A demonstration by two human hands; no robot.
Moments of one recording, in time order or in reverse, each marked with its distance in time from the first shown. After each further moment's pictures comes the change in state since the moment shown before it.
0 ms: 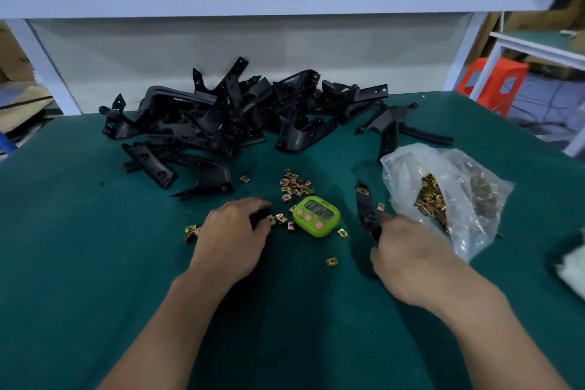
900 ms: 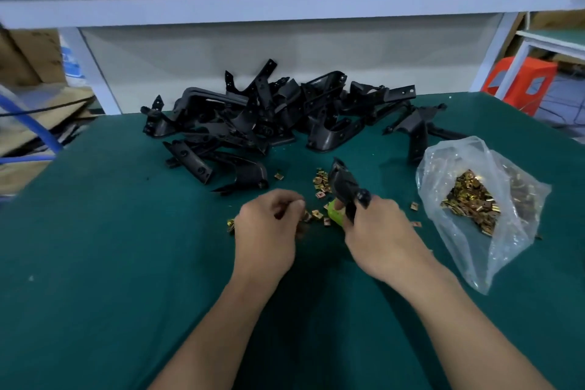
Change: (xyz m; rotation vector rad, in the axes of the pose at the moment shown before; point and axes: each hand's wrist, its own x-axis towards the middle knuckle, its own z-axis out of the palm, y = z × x) left_hand -0.023 0.018 -0.013 -0.563 0.177 -0.210; right_hand 0.017 -0.063 0.029 0.271 0.243 -0.178
